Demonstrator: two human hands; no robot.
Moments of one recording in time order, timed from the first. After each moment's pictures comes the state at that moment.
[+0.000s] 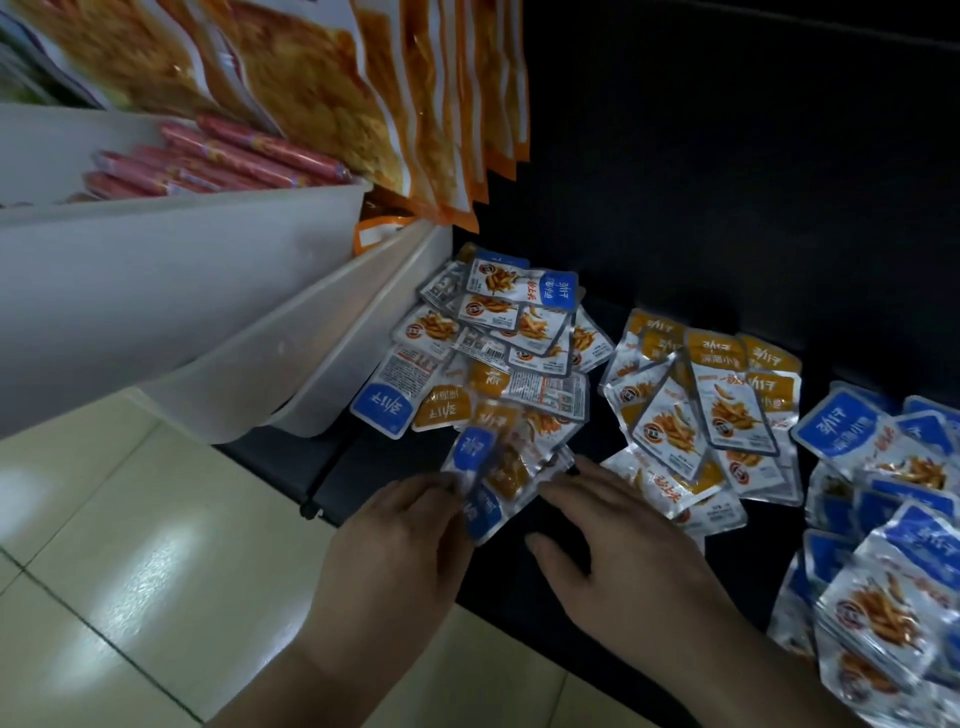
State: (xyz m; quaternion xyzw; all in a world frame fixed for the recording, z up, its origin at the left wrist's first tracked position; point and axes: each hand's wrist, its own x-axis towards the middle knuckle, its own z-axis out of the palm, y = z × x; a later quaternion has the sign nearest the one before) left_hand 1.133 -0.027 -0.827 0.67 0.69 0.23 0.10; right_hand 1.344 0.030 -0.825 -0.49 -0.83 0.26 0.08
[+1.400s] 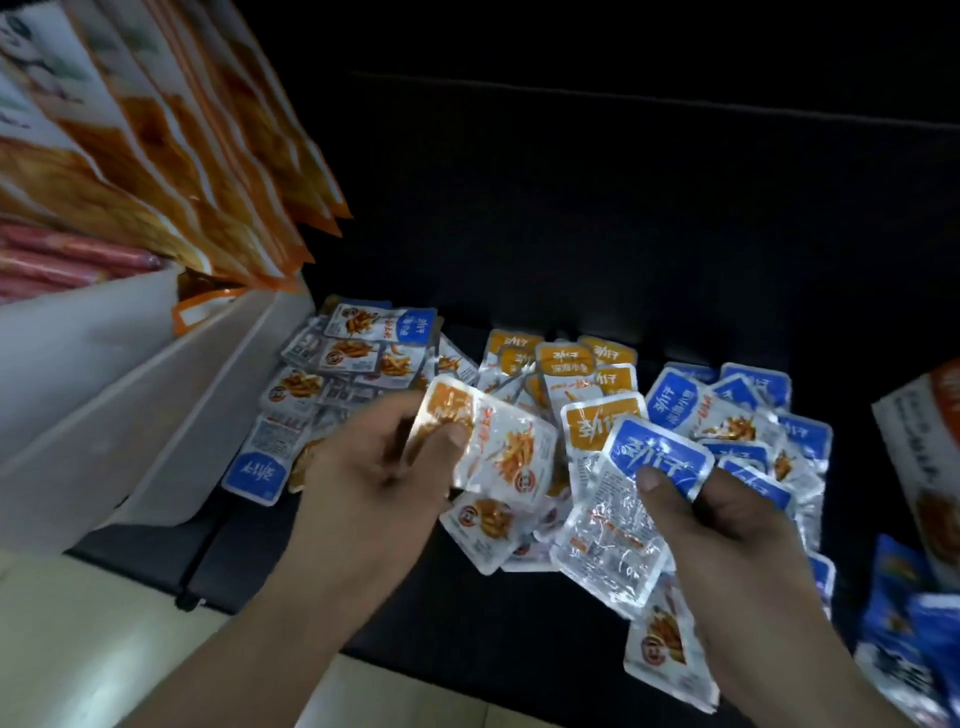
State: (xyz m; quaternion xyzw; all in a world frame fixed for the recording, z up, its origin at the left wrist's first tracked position) left_hand 1.229 0.043 -0.744 0.50 0.64 0.41 0.41; right_hand 1.444 0.020 -0.751 -0.72 -0.30 0.48 0.41
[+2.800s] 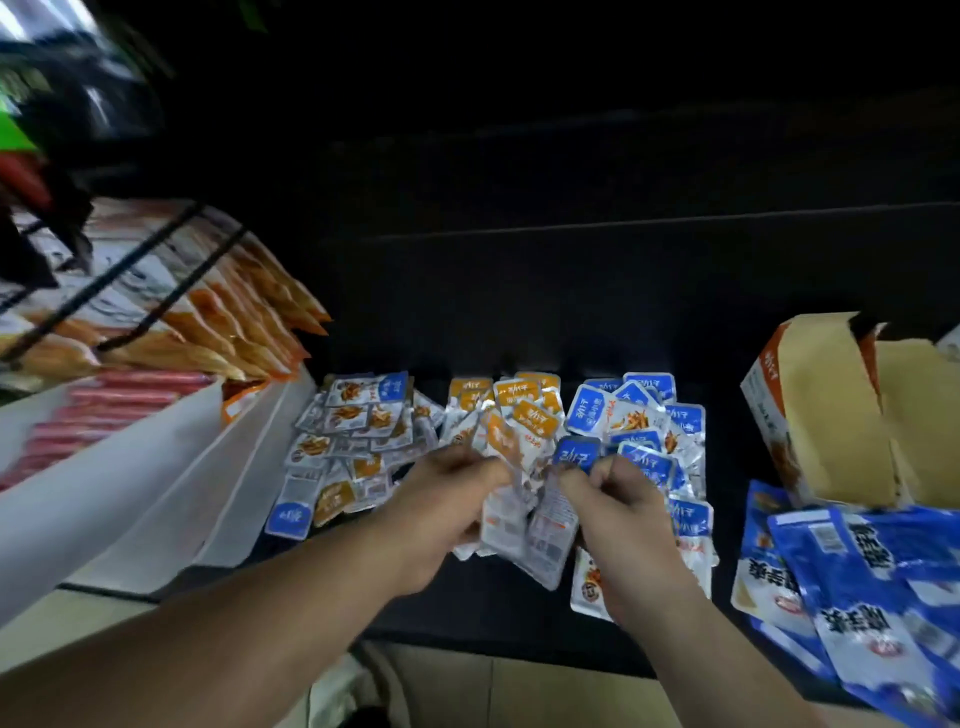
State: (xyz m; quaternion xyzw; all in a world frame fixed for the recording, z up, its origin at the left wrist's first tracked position) left_hand 1.297 0.036 -0.692 0.42 0.64 0.22 0.61; right_hand 1.449 -0.012 -0.711 -0.62 -0.21 0.56 0.52
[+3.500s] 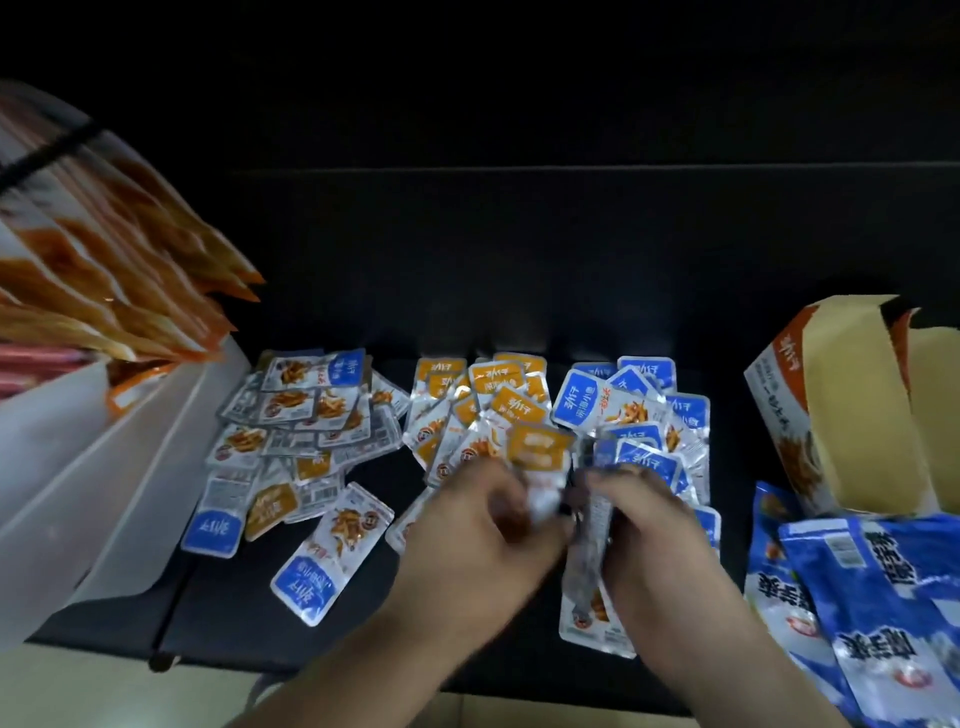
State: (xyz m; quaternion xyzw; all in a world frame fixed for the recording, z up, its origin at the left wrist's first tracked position) left_hand 1.318 0.028 -0.754 0.63 0.60 0.26 0.42; right_hand 1.474 0.001 -0.751 -0.51 -0.12 0.66 0.53
